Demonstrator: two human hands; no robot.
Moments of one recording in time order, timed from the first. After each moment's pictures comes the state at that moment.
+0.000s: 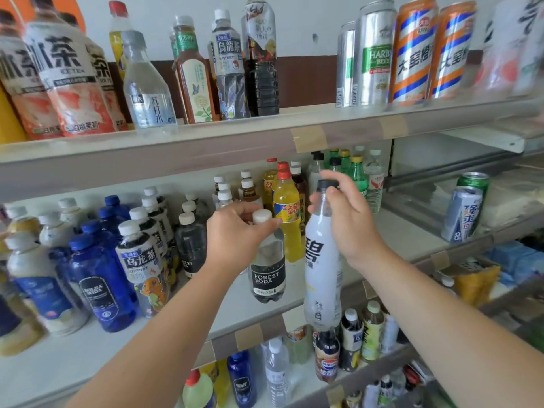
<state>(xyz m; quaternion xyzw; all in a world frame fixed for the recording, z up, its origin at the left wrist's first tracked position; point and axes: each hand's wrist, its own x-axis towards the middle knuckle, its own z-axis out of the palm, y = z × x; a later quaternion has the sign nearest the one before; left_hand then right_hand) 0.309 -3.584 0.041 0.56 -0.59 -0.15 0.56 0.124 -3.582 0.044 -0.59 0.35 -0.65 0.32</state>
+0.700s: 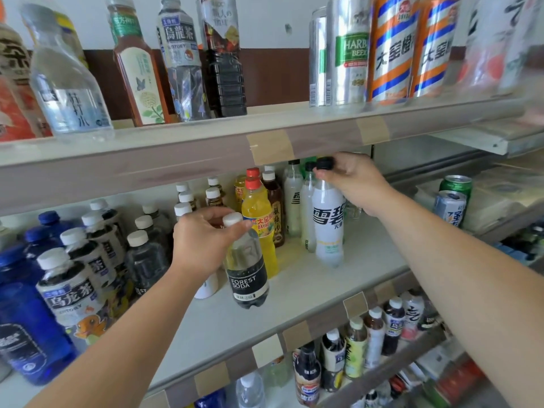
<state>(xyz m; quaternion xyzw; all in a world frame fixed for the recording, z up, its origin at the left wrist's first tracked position) 0.298 -3.644 0.040 0.55 -0.59 -0.18 0.56 0.024 -3.720 0.076 -0.66 0.42 -0.56 0.27</state>
